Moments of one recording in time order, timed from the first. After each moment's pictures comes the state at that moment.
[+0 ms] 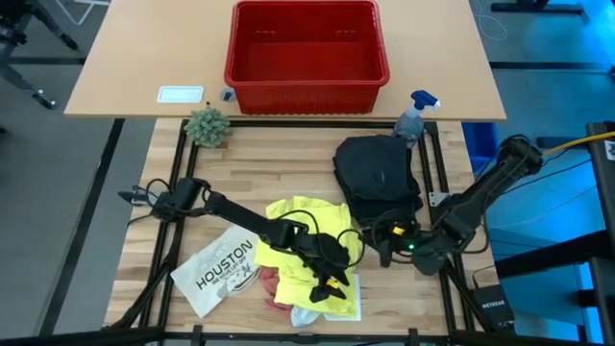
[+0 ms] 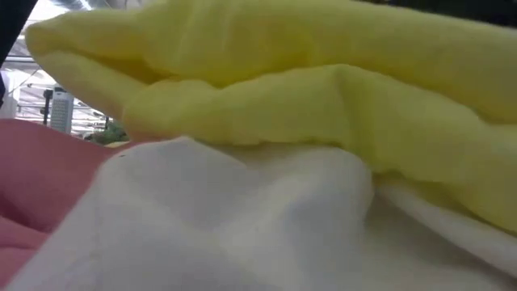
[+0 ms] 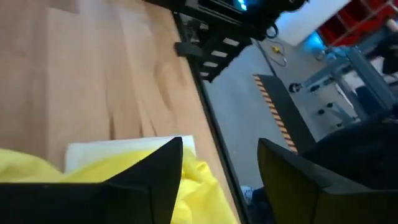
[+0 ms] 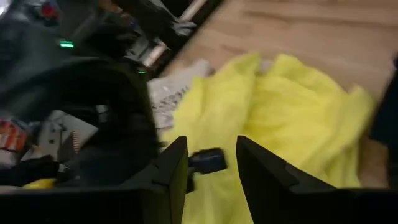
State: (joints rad) left arm -0.30 2.15 1.61 0.05 0.33 -0.43; right arm 0.76 1.16 0.84 -0.39 0.82 1.36
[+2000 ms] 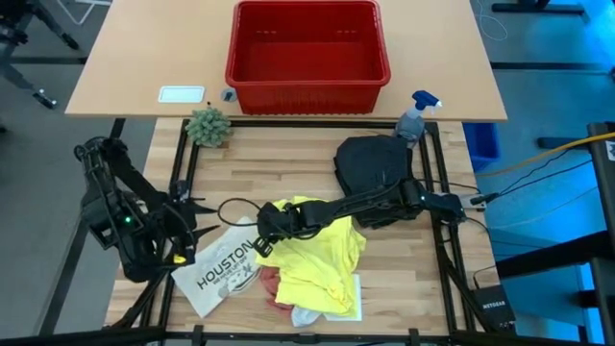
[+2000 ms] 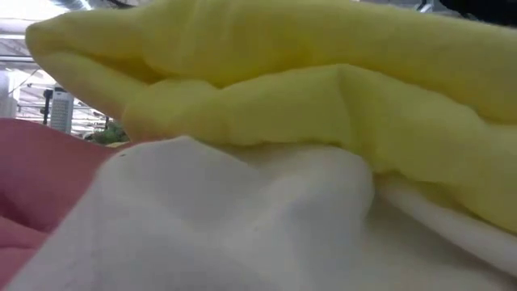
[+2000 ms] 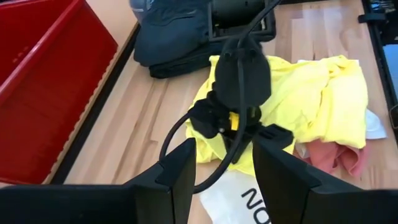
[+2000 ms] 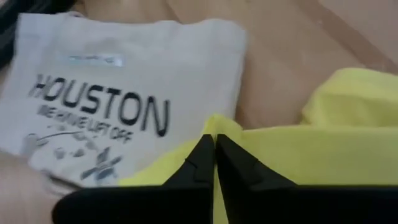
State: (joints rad) left arm -0.95 1.30 1.60 -1.54 -0.92 -0.92; right arm 0.18 2.35 1.97 -0.53 0.14 0.79
